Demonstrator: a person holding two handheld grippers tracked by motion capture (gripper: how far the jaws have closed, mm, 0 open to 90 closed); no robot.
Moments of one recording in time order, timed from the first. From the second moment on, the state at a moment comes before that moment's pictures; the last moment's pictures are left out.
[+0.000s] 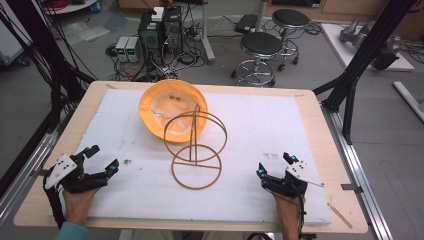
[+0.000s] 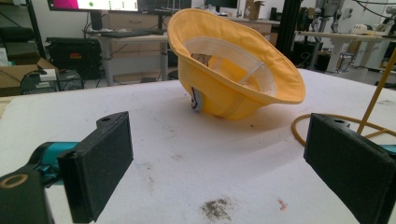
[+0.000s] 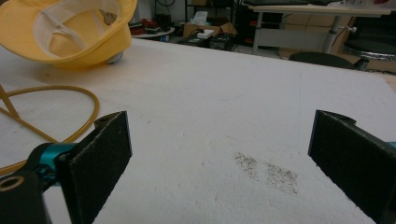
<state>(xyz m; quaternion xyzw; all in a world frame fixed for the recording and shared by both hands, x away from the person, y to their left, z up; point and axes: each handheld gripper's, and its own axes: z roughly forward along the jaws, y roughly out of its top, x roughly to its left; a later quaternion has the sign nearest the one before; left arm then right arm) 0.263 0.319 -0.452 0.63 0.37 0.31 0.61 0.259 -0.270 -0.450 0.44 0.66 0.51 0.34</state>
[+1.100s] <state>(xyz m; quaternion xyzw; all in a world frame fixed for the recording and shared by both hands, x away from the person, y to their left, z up) 0.326 0.318 -0.356 0.67 0.37 0.27 0.58 0.261 -0.267 -0.449 0.43 0.67 0.50 0.34</state>
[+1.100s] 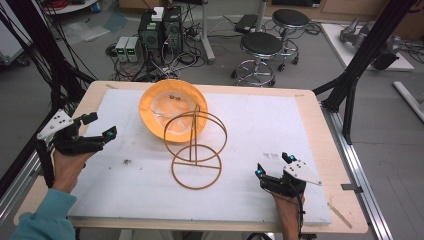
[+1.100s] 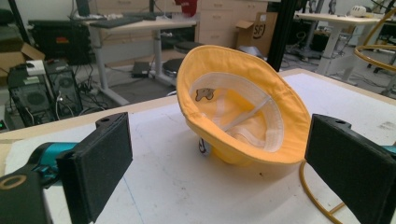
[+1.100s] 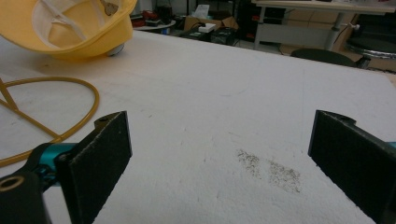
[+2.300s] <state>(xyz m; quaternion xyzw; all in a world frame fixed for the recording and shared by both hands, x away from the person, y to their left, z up) 0.466 0.281 -0.329 0.78 0.41 0.14 0.45 0.261 -0.266 -0.449 0.43 0.67 0.49 0.34</state>
